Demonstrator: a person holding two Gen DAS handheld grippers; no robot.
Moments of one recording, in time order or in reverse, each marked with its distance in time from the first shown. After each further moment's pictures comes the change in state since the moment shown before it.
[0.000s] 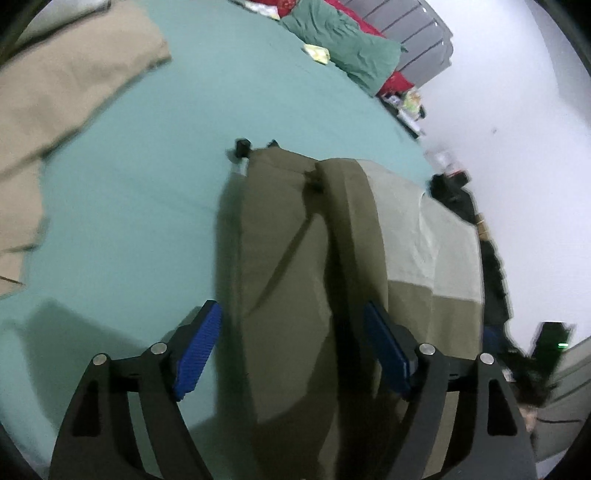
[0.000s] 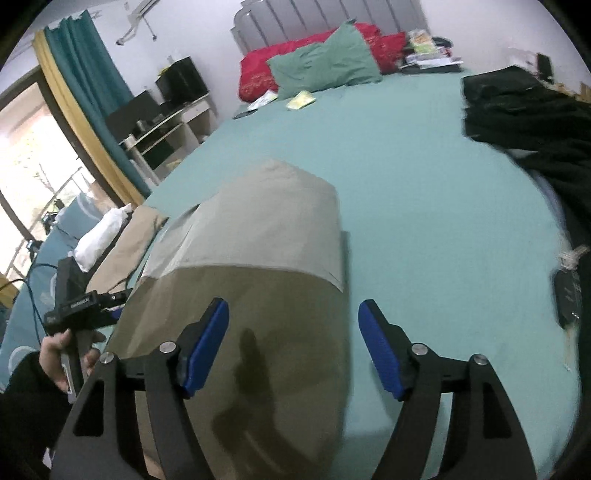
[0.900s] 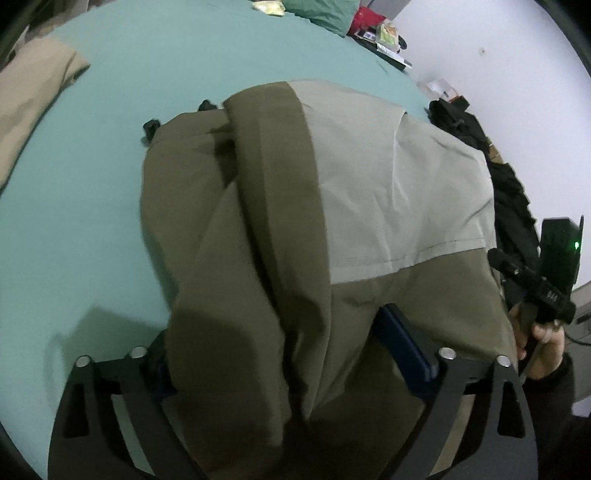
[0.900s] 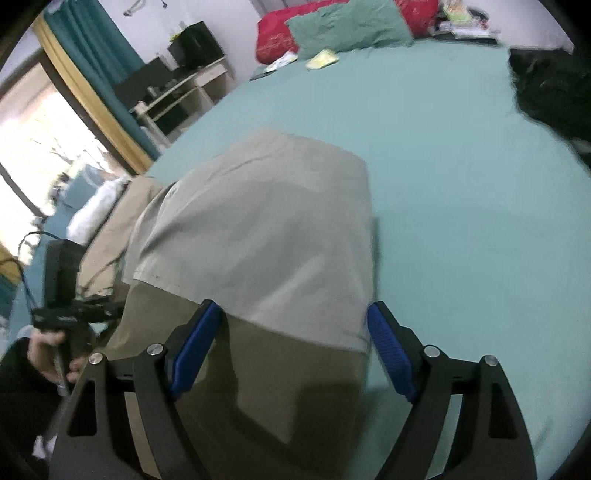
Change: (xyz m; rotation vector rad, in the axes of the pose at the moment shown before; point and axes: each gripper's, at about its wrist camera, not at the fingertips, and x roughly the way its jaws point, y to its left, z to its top) left arm 0.073 -0.065 -0.004 0.270 0.167 0.148; right arm 0.075 -0.015 0.007 -0.026 0.139 0.123
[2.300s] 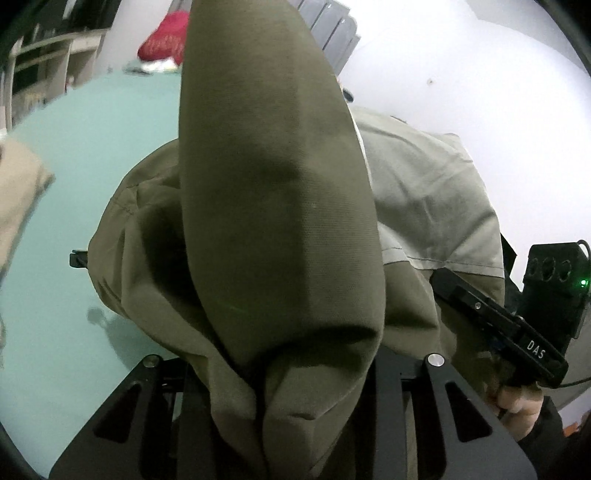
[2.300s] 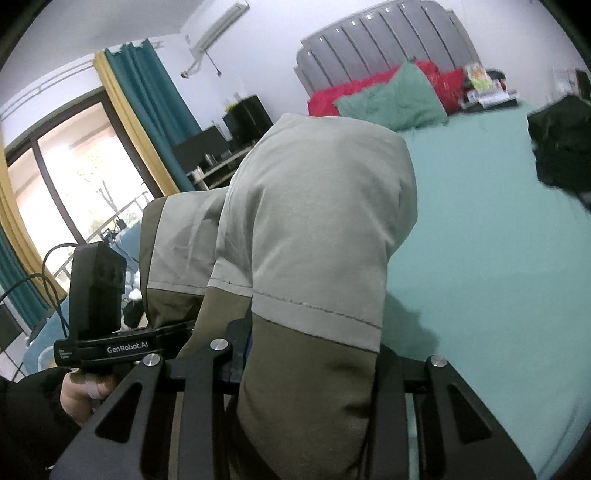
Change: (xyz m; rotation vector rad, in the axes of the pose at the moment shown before) left arm -0.057 -0.134 0.009 0.138 -0.302 -0.059; right arm -0.052 0.085 -0.017 -0.069 -0.370 0.130
